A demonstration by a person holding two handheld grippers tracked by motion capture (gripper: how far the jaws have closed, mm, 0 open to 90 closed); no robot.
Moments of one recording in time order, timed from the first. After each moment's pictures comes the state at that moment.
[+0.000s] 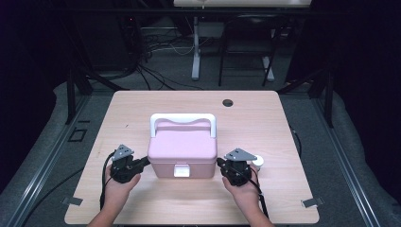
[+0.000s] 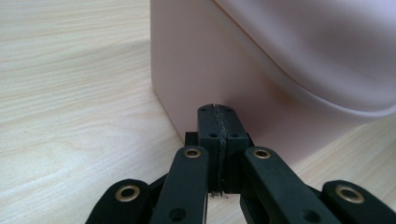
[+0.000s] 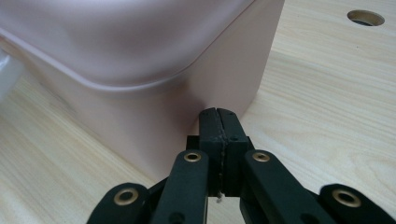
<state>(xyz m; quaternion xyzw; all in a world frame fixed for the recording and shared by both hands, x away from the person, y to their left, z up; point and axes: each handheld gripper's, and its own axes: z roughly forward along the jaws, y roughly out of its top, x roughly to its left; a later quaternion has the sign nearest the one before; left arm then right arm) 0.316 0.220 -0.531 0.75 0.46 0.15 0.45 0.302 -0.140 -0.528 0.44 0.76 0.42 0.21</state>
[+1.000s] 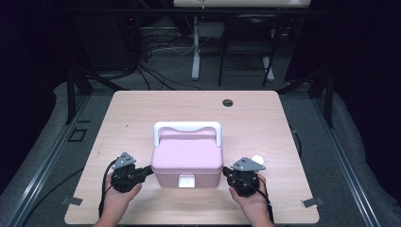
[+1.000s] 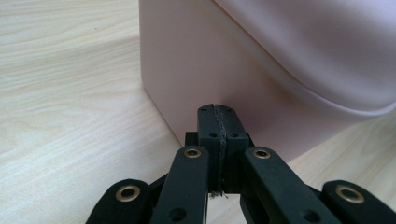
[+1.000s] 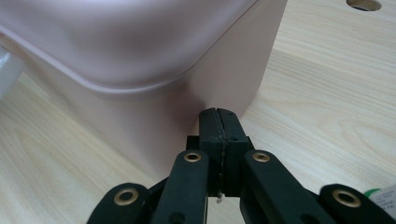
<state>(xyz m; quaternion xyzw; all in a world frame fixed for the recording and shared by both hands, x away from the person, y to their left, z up) 0.290 0.211 -0.529 0.77 0.44 0.12 0.45 0.271 -0.156 -0.525 0.43 0.77 0.41 0.20</state>
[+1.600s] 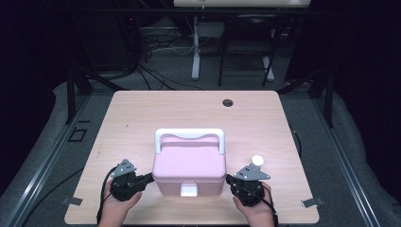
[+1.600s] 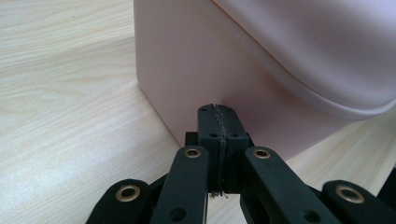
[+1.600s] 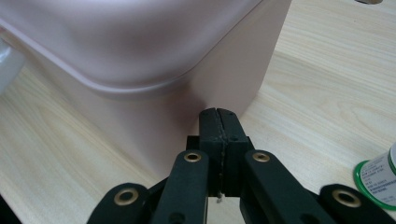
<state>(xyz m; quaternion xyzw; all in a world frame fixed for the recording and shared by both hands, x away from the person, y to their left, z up) 0.269 0.209 -0.528 0.78 0.43 0.10 0.45 0.246 -0.164 -0.523 0.42 0.78 0.41 0.20</state>
